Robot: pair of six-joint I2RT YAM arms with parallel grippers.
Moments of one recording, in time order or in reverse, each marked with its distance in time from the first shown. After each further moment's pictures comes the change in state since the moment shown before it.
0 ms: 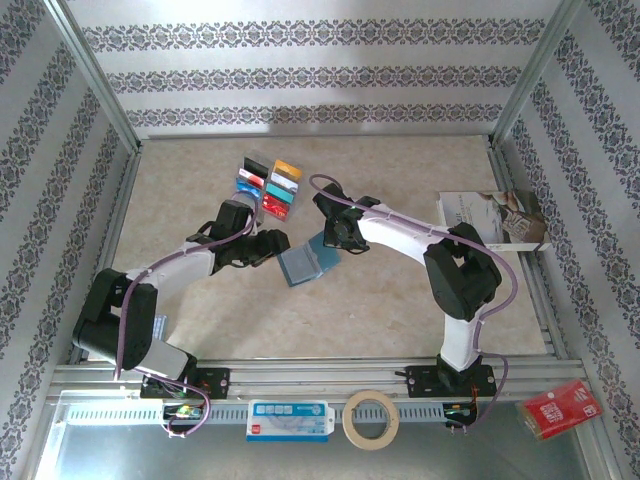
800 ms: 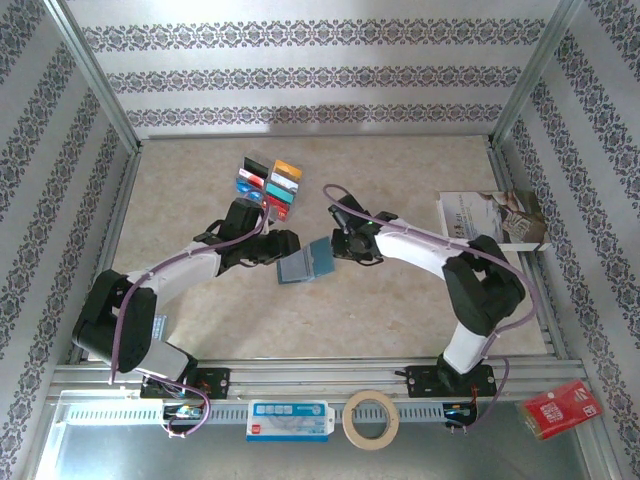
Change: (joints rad) left arm -0.084 -0.004 0.039 0.019 0.001 0.004; right arm -0.025 -0.174 -0.226 0.166 -0.131 -0.047
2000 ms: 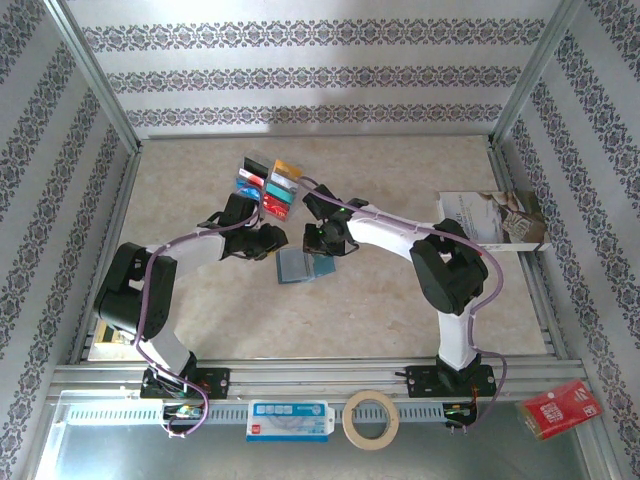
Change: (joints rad) left arm 0.108 0.185 0.074 -0.030 -0.028 -0.036; right arm 0.051 0.254 0.274 -0.072 -0.203 0.023
